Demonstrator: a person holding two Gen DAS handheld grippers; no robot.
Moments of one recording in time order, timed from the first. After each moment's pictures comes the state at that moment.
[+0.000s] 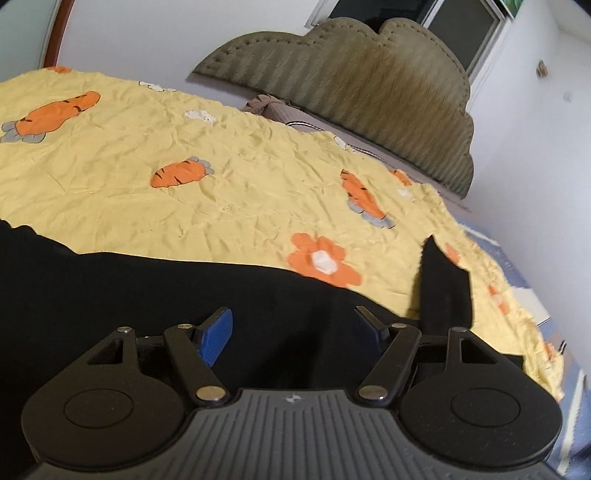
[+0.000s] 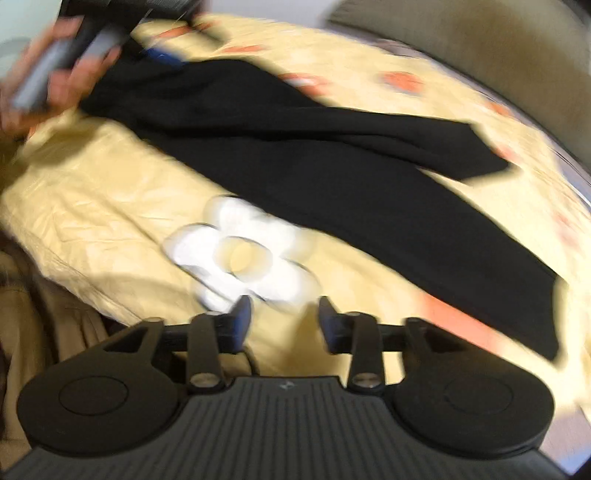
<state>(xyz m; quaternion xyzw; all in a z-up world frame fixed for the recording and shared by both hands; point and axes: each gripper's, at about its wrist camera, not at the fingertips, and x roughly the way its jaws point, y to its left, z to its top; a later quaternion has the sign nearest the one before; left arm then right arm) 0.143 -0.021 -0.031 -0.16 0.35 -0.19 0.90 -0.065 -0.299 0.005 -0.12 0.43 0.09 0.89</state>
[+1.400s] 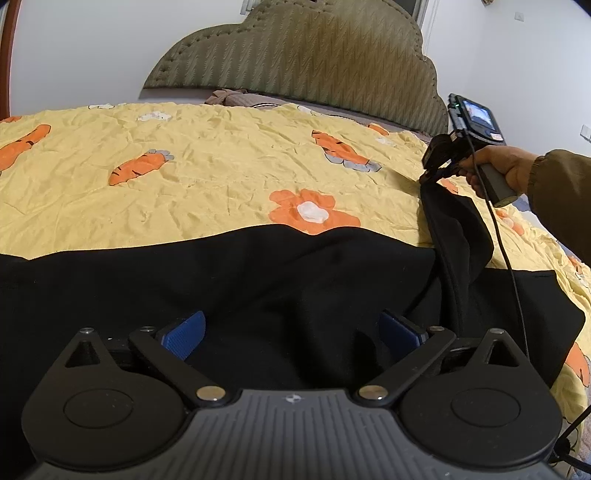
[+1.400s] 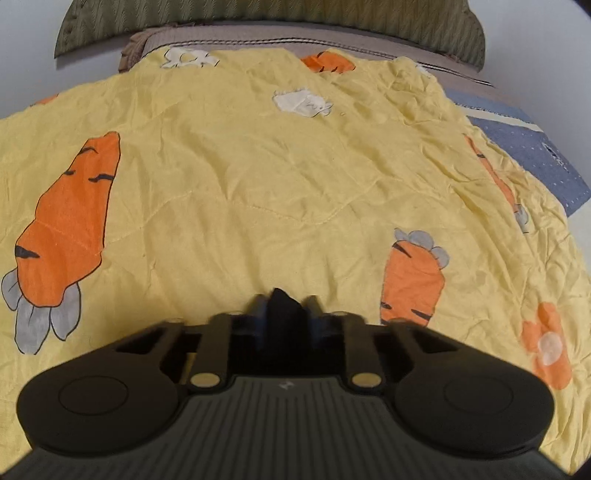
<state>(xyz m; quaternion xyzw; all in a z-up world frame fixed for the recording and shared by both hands) 0.139 -0.053 -0.067 -0.03 0.33 -0.24 0.91 0.413 -0.469 -0.031 0.03 0.46 -0.17 0.87</state>
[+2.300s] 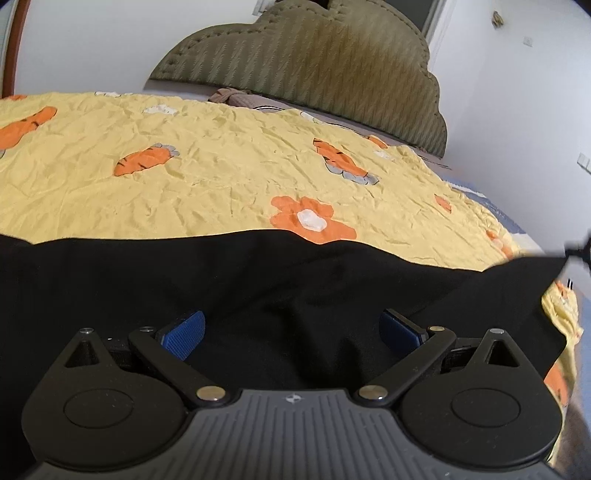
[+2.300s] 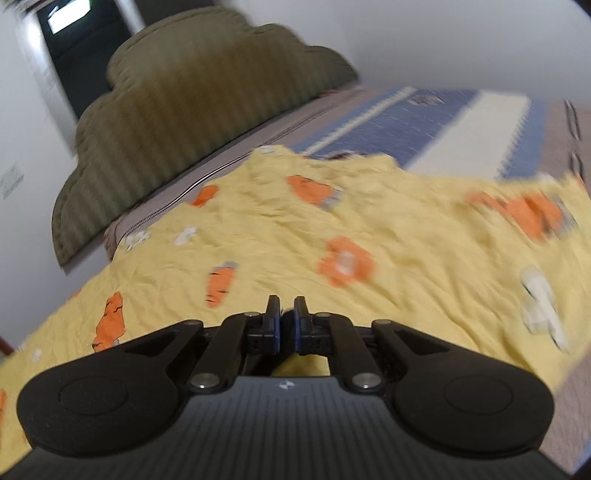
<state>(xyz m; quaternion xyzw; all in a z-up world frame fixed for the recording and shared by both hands) 0.139 -0.039 -0.061 -0.09 0.34 -0.24 0.91 0.057 -0.601 0.063 0.29 0.23 -0.24 0.90</state>
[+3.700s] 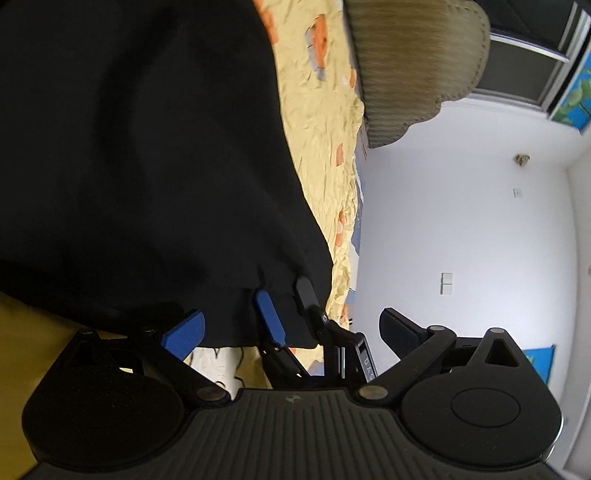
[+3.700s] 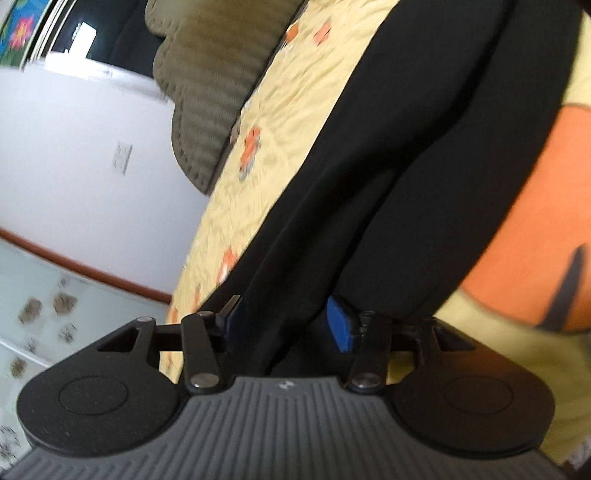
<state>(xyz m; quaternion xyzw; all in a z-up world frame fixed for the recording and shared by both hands) 0.121 -0.079 -0.100 -0.49 0.54 -0.34 0.59 0.011 -0.405 -0.105 0.53 0.26 0.02 0.81</state>
